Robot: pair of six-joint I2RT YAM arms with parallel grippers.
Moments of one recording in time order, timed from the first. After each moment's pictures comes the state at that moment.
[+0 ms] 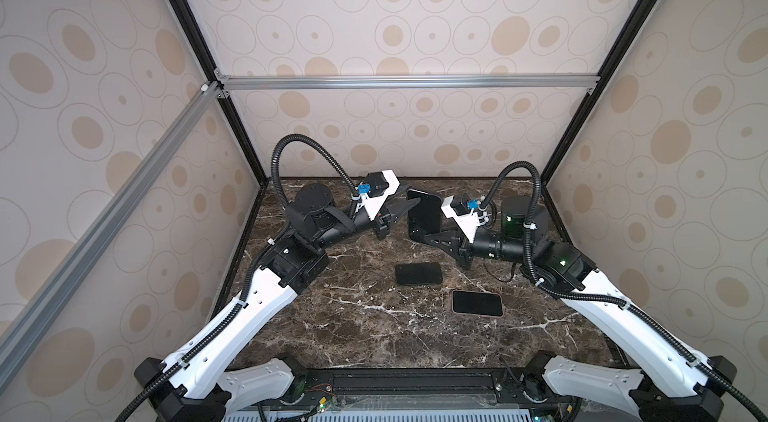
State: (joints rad) left arm -0.66 1.15 1.25 -0.02 0.47 0.23; right arm 0.68 1.09 1.21 -0.44 -0.48 -0.10
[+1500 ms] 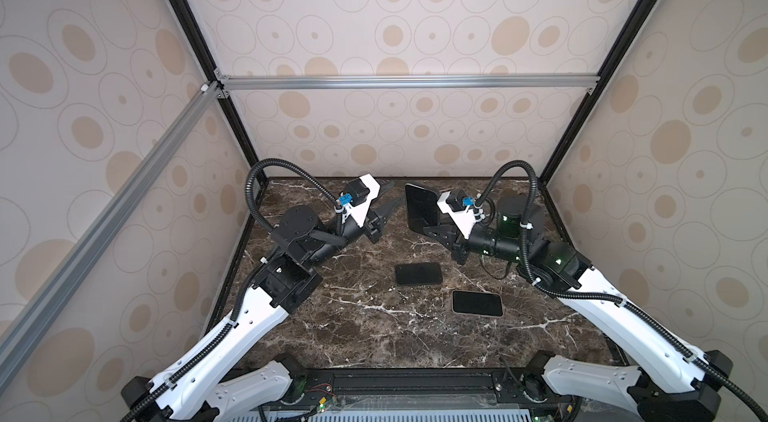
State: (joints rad) left arm -0.68 1.02 1.10 0.14 0.24 0.18; right arm 0.71 1.11 1.23 -0.41 -0.34 -0.13
